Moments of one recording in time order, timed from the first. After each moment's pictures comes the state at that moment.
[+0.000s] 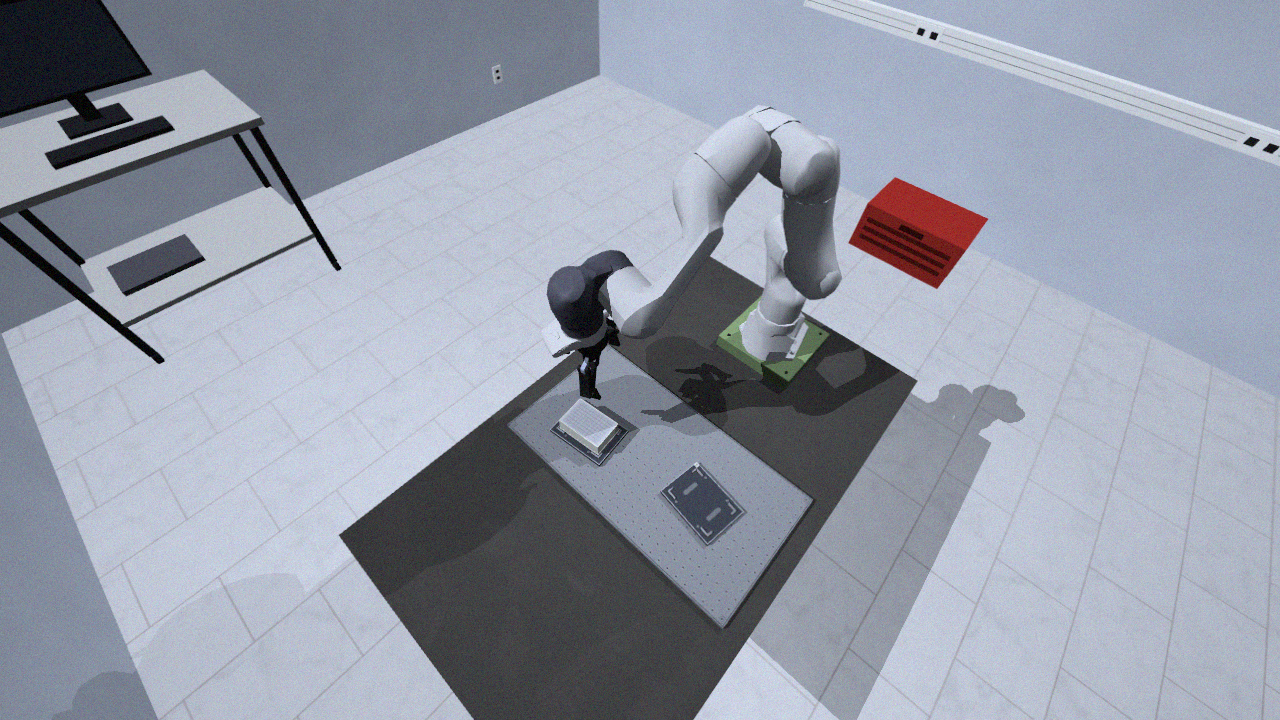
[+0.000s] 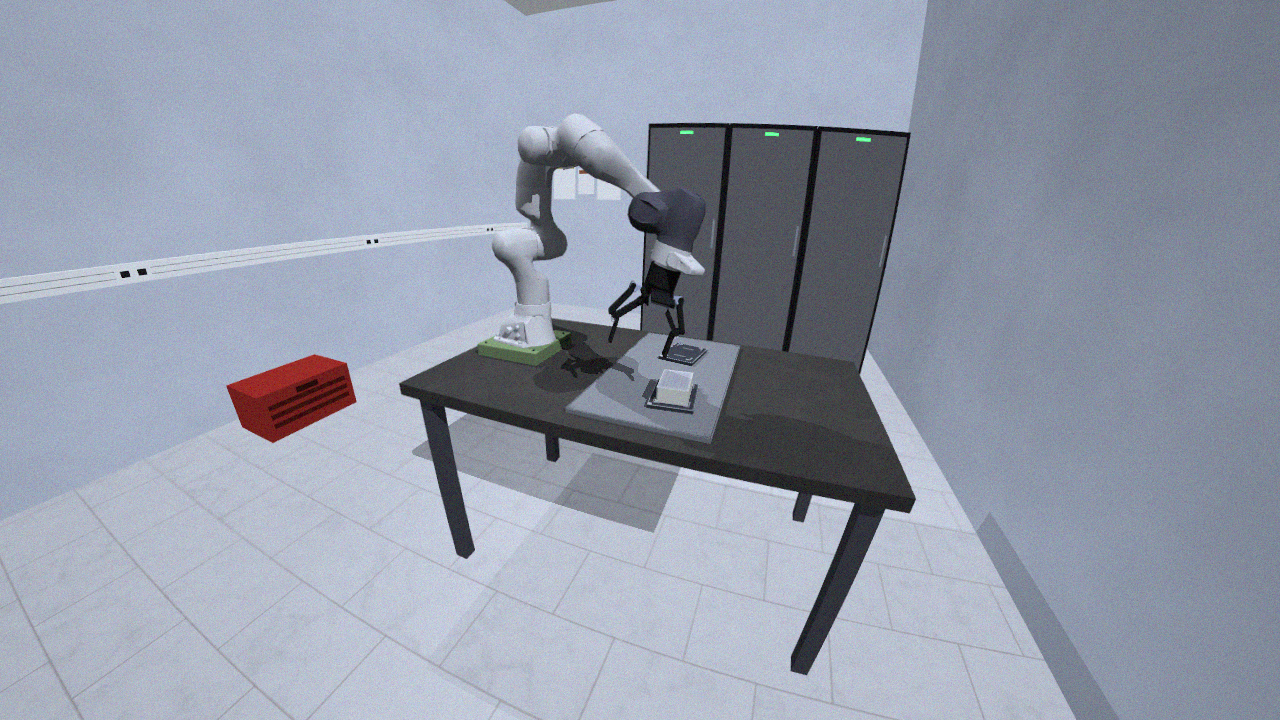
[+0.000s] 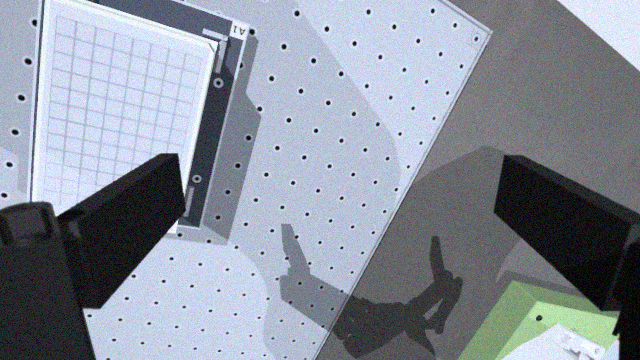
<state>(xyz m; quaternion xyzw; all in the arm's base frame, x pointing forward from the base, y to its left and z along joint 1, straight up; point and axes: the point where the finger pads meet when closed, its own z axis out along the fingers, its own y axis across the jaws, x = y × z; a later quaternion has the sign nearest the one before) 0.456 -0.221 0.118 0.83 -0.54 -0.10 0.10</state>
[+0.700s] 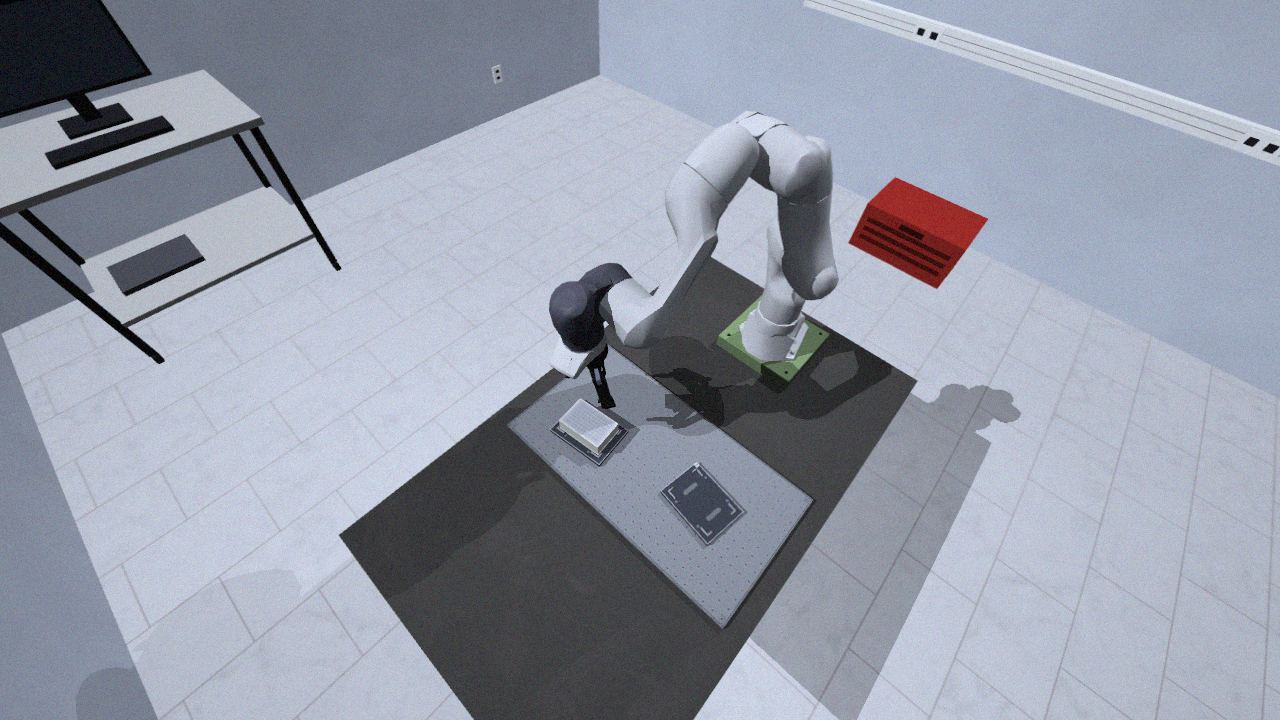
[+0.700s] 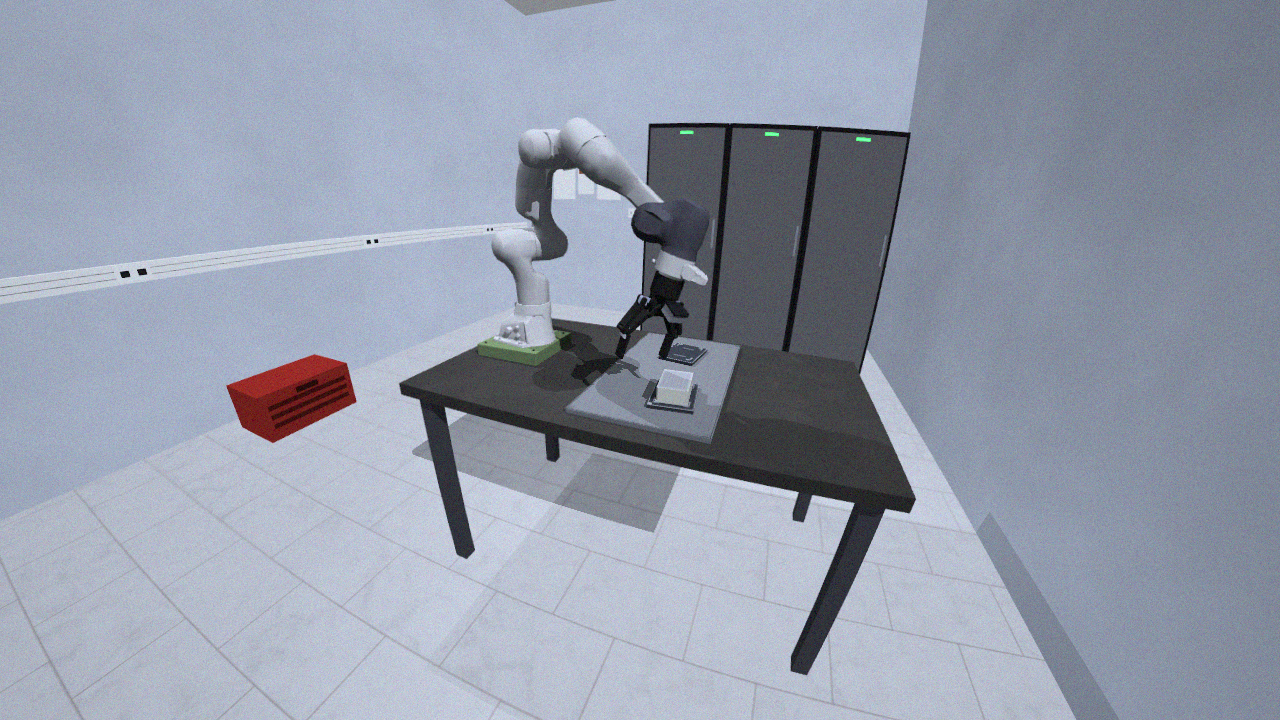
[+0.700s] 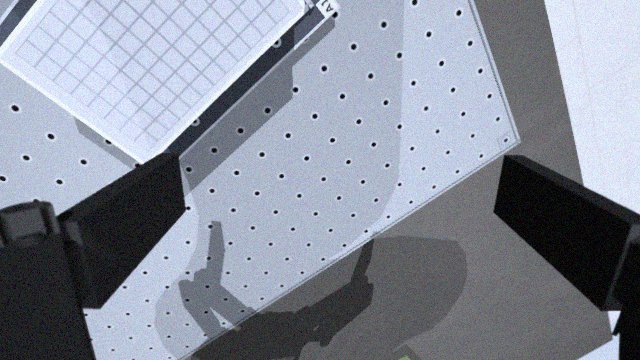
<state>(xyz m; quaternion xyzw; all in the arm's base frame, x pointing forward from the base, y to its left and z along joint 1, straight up) 0.466 -0.215 0.094 0.94 -0.30 -0.12 0.07</state>
